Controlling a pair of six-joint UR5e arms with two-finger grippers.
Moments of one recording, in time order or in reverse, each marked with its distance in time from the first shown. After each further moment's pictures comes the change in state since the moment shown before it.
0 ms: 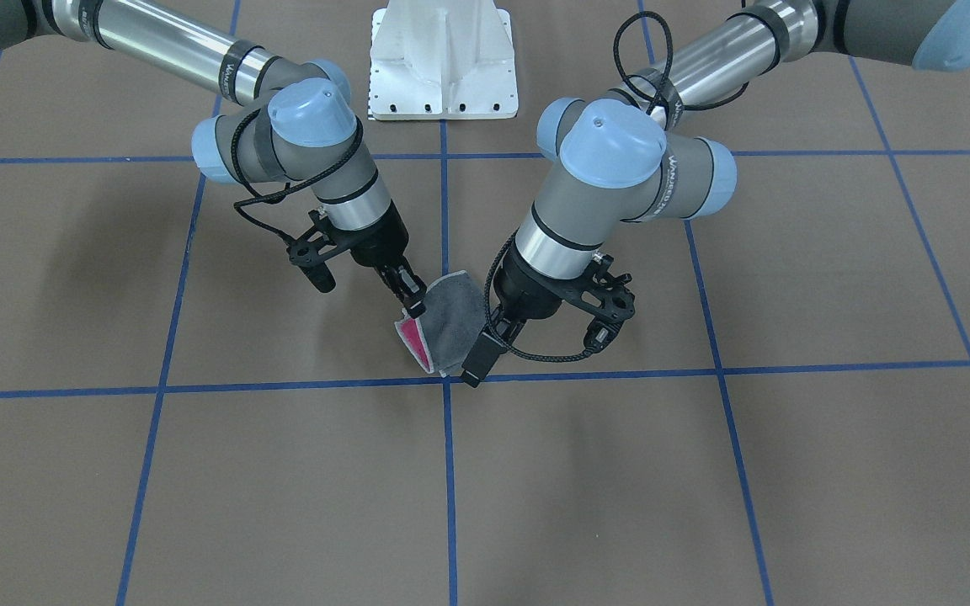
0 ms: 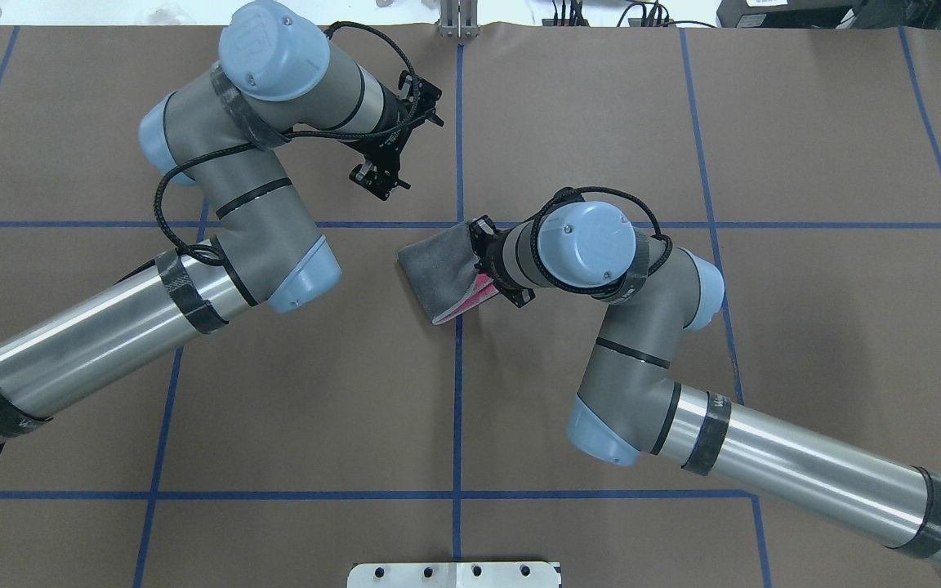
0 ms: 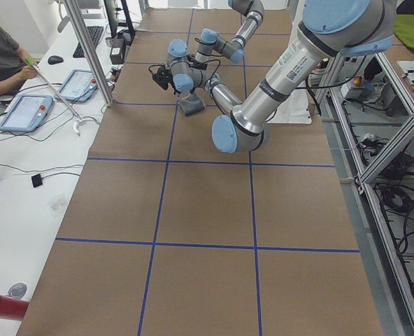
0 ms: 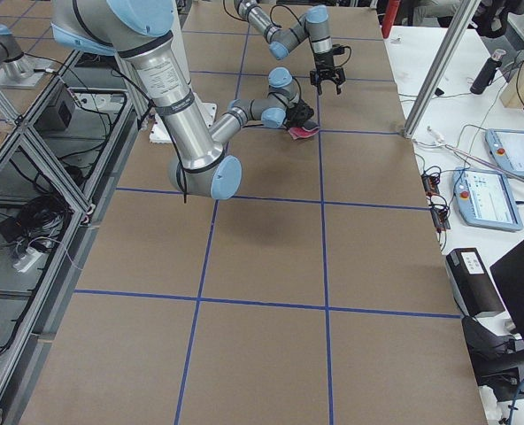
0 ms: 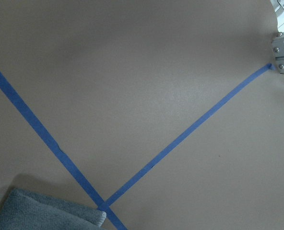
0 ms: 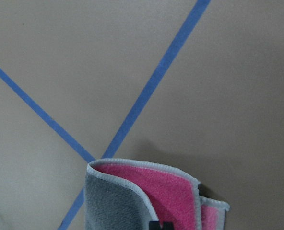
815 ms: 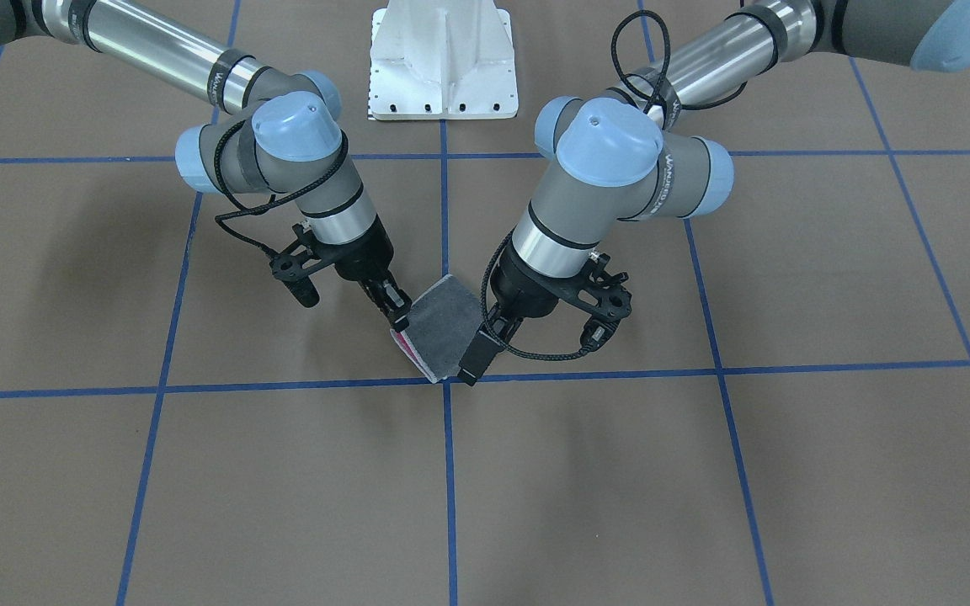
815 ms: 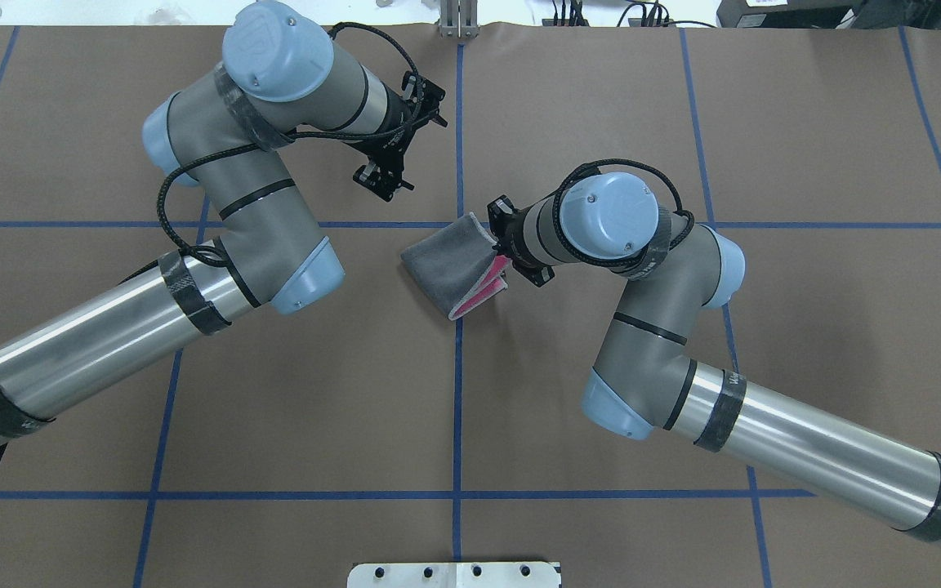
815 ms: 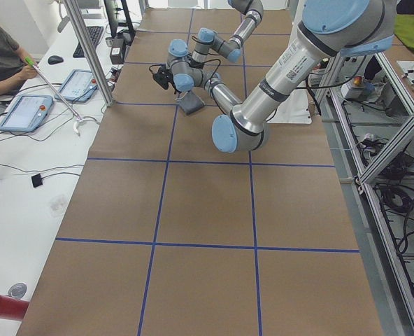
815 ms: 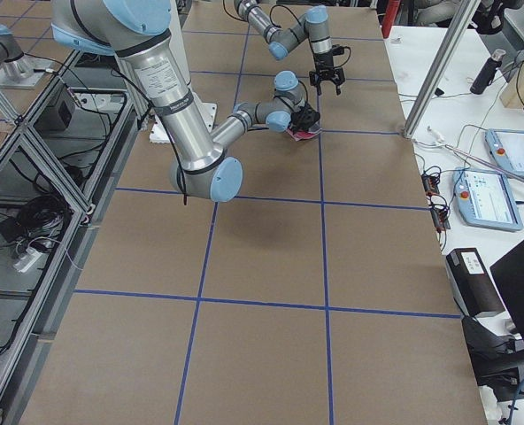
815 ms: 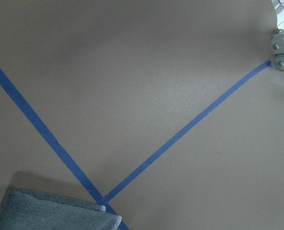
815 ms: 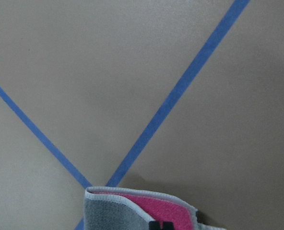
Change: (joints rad) left arm 0.003 -0.002 0.001 0.000 0.000 -0.002; right arm 0.020 -0.009 -0.023 0.006 -0.004 -0.043
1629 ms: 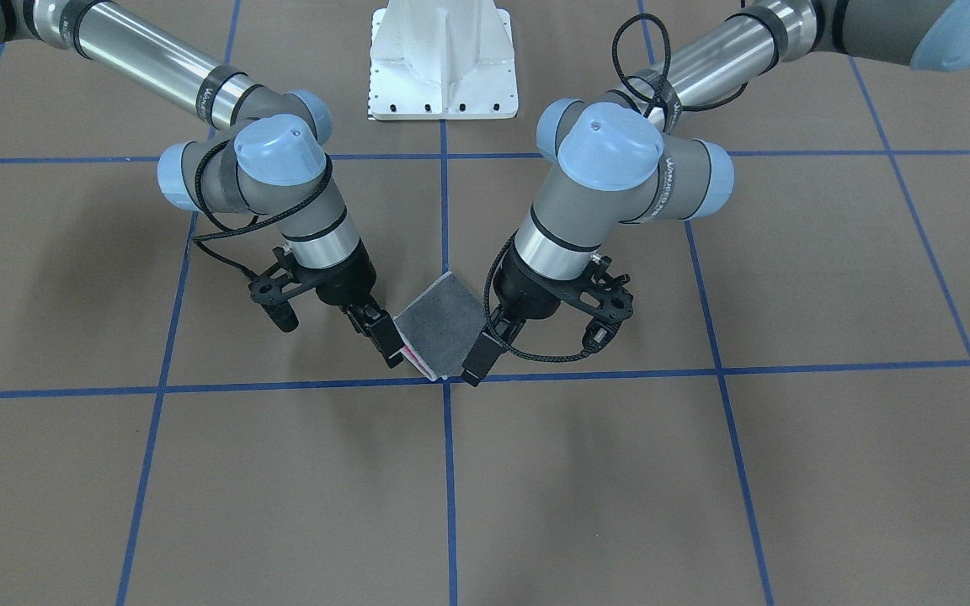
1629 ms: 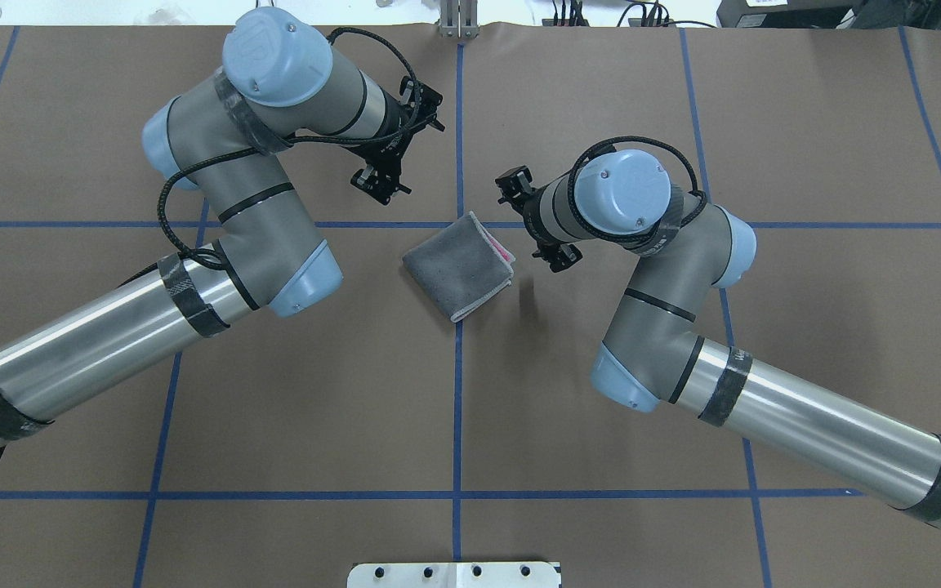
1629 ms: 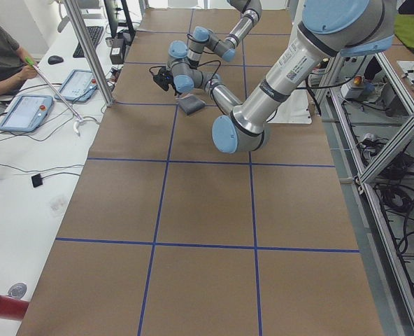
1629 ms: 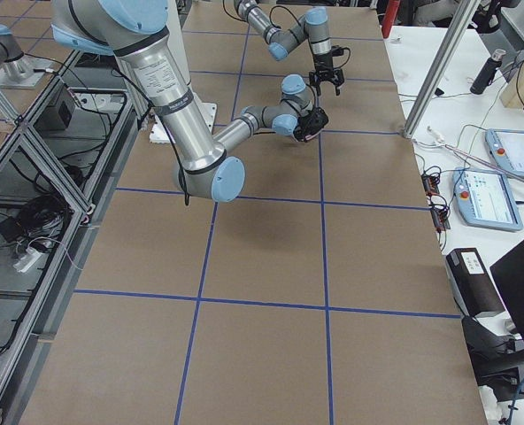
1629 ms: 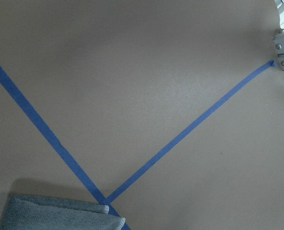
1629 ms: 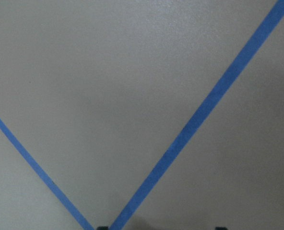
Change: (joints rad) left arm 0.003 0.006 0.004 -0.001 0.001 0.006; right arm 0.045 0.010 -0.038 0.009 0.004 -0.027
